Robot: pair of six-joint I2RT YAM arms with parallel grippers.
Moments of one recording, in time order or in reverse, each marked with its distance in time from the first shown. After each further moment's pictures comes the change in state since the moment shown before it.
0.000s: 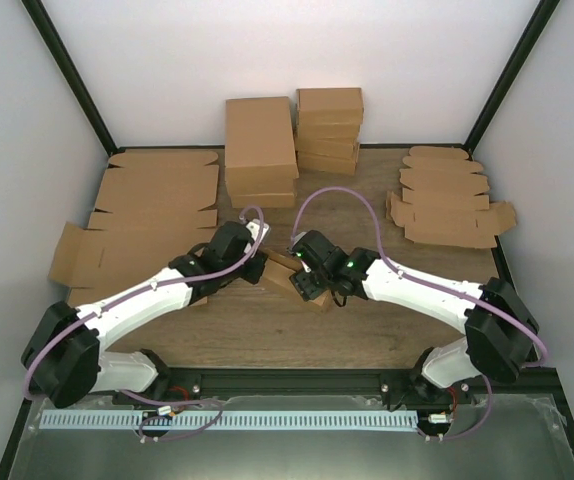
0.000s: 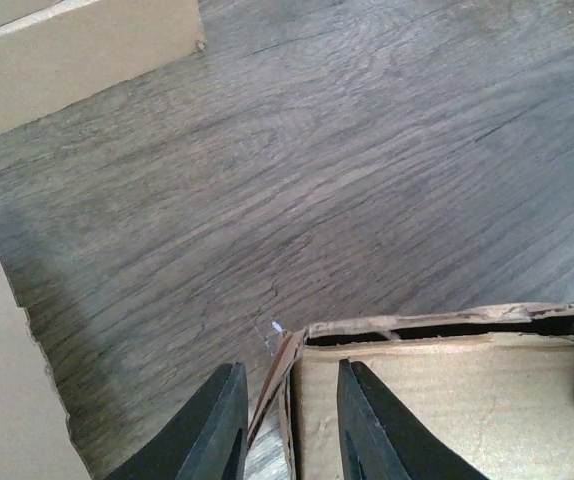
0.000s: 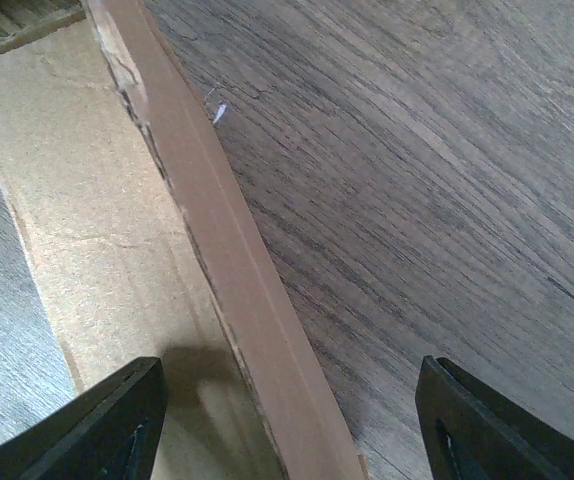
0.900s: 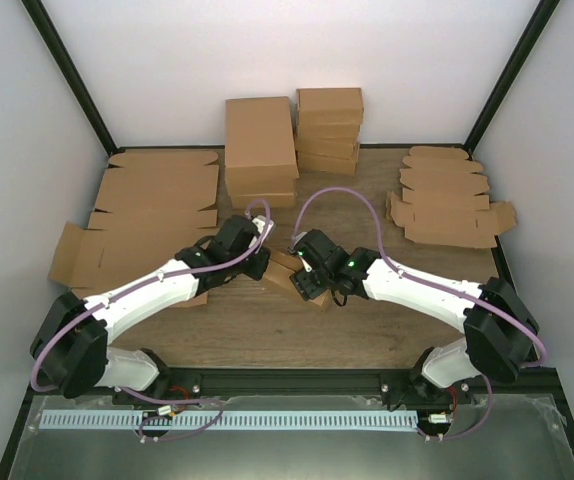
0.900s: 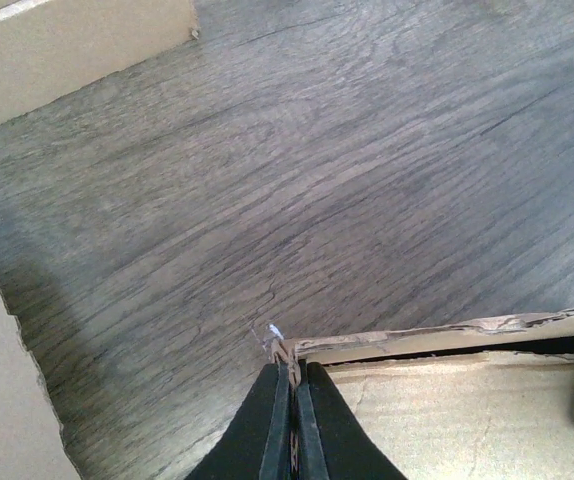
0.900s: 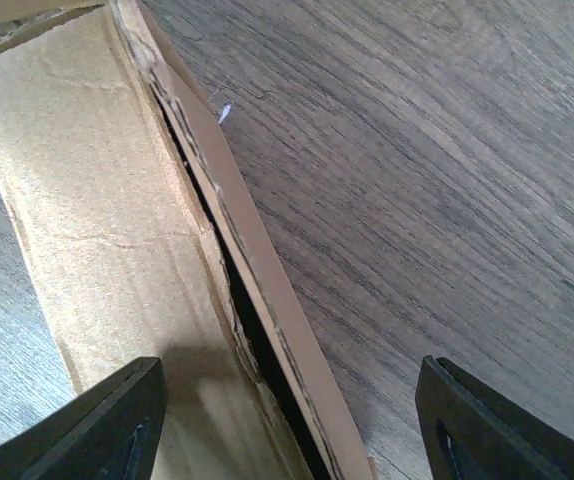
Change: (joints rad) left arm 0.002 0.071 0.087 -0.071 0.010 0.005; right arm -0.016 0.003 -0.012 0.021 -0.028 0.000
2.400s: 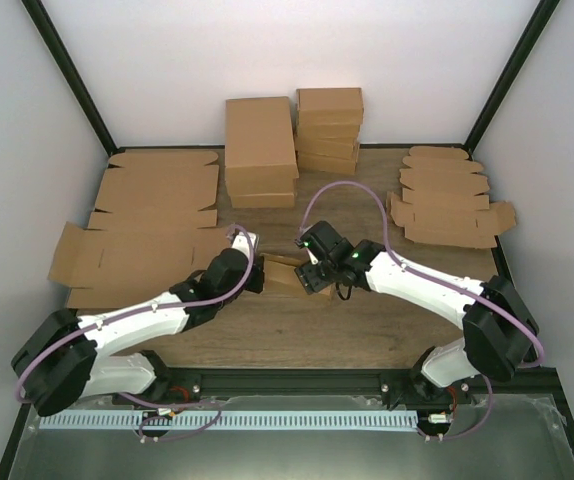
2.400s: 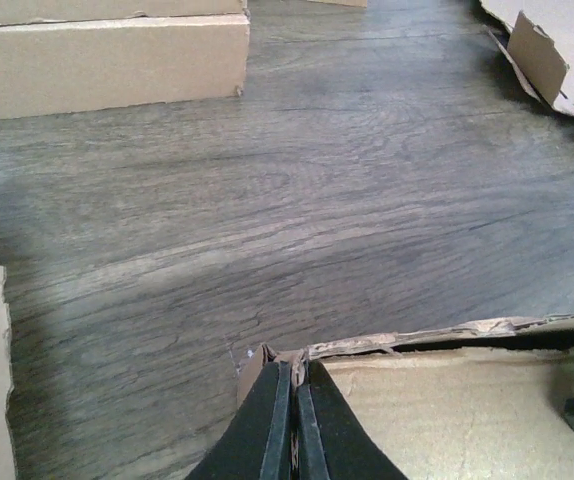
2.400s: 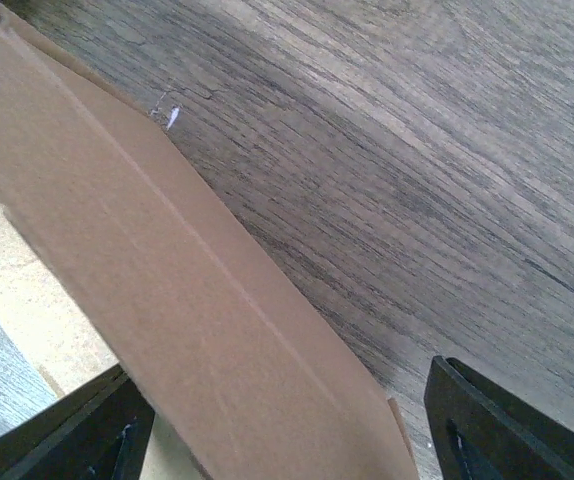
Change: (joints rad) left arm -0.099 -0.124 -0.310 0.402 -0.188 -0.273; right arm -0.064 0.008 0.023 -0.035 -0.021 0.014
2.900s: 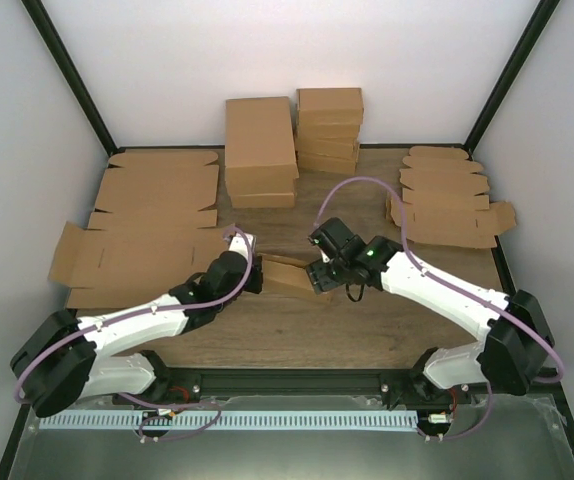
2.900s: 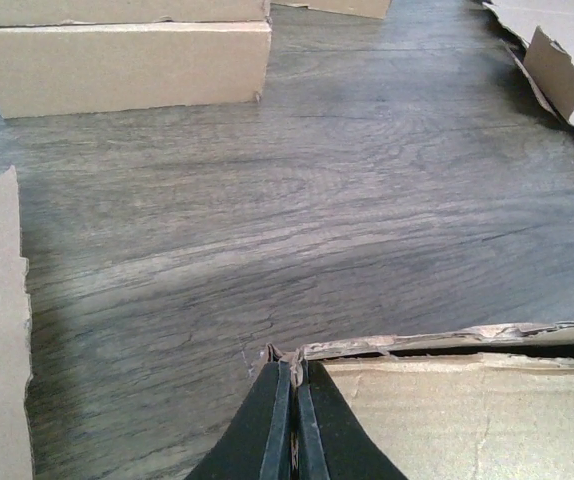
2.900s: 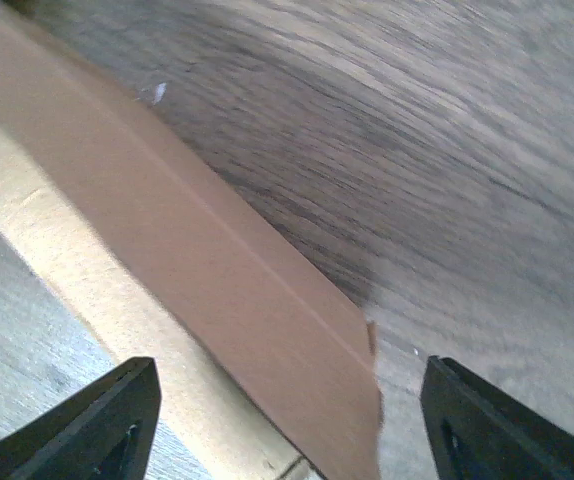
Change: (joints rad) left arm -0.012 -0.025 -0.047 0.048 -0.039 -0.027; right arm -0.009 -0.089 0.044 -0.169 -0.018 0.105
